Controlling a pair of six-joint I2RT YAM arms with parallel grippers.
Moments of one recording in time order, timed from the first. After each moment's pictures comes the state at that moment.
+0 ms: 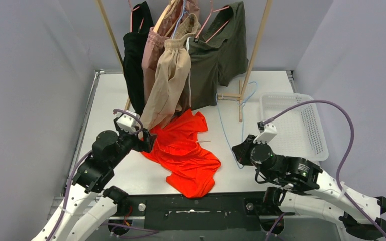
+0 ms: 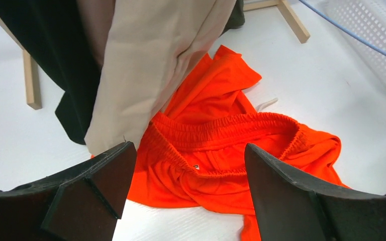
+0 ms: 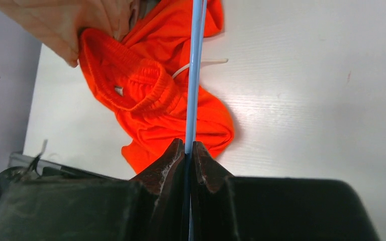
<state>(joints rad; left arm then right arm) -0.50 0.57 0.70 -0.40 -0.01 -0.14 1.11 0.63 0.86 -0.84 0.55 0.93</state>
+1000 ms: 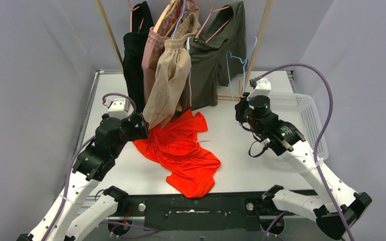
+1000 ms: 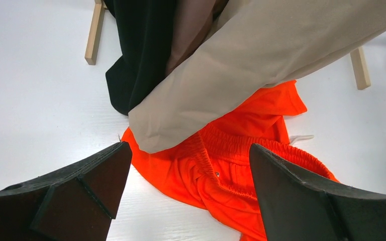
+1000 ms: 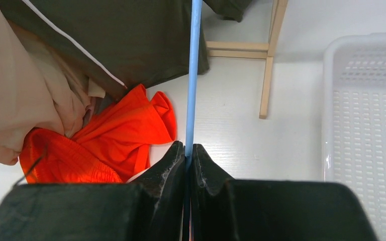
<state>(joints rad) -0.47 0.72 0.87 -0.55 -0.29 -0.33 0.61 1.04 1.13 -0.53 0.39 0.41</state>
